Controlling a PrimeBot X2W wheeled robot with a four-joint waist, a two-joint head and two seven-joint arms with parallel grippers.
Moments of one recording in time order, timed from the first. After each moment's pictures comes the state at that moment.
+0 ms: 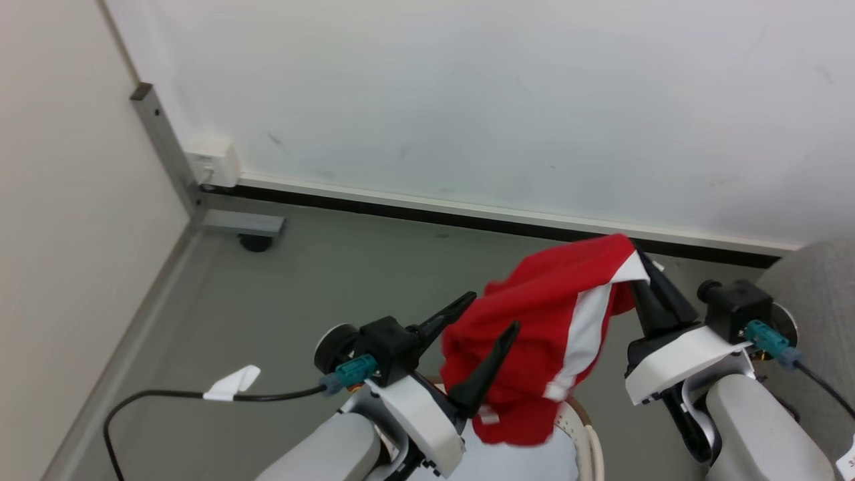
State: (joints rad) left arm -0.57 0.19 -0.88 0.35 -0.56 -0.06 -0.26; right arm -0.52 -0.14 0.38 0.59 0.38 0.13 -0.26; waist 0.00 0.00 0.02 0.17
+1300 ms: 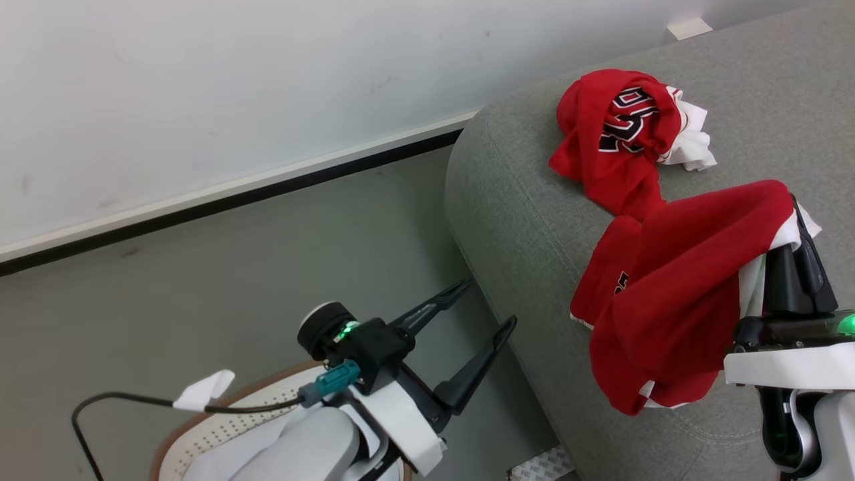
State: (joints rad) left arm -0.54 0.24 -0.79 0.24 -0.39 -0.10 -0.26; right arm -0.32 -0.10 0.01 0.10 0.36 0.13 -0.26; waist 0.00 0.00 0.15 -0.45
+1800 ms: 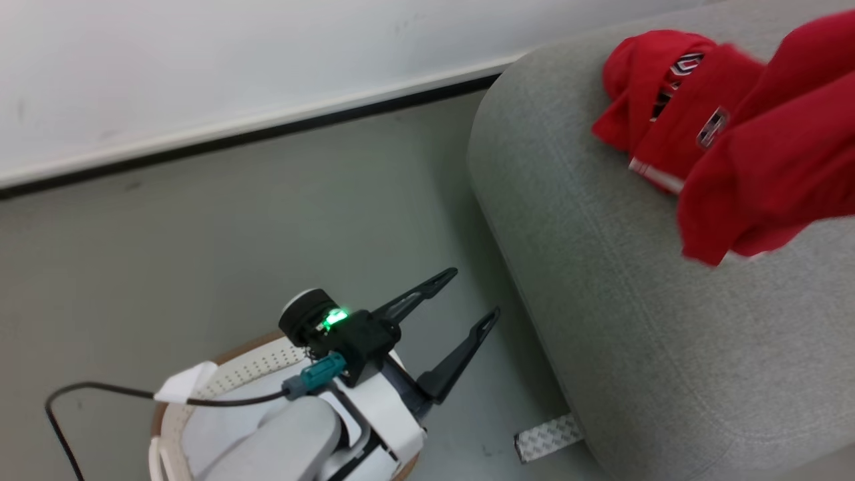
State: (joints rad) left arm -0.56 0.28 -0.80 0.23 -0.38 -0.12 -0.26; right arm -0.65 -0.33 -0.08 0.15 0.37 0.13 -0.17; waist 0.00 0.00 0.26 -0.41
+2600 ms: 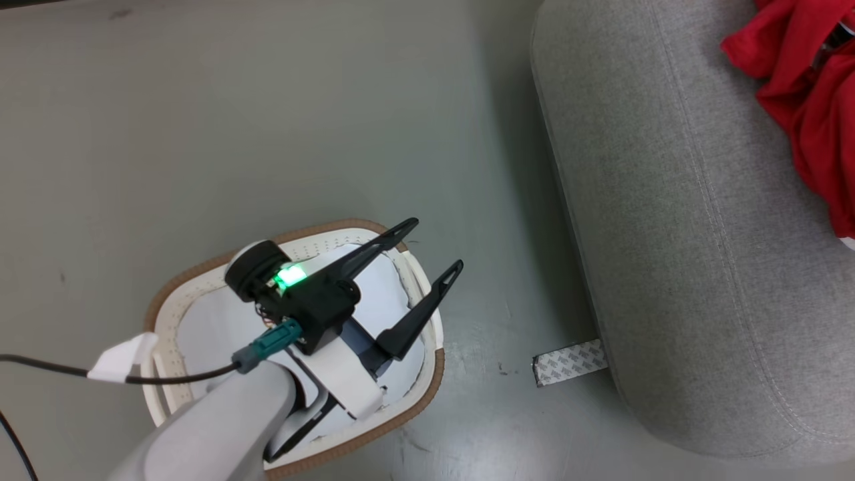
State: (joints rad) left arm -0.64 0.42 -0.78 0.12 -0.37 -0.12 -0.22; right arm -0.87 -0.37 -0.11 0.84 0.22 0.13 0.01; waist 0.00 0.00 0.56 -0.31
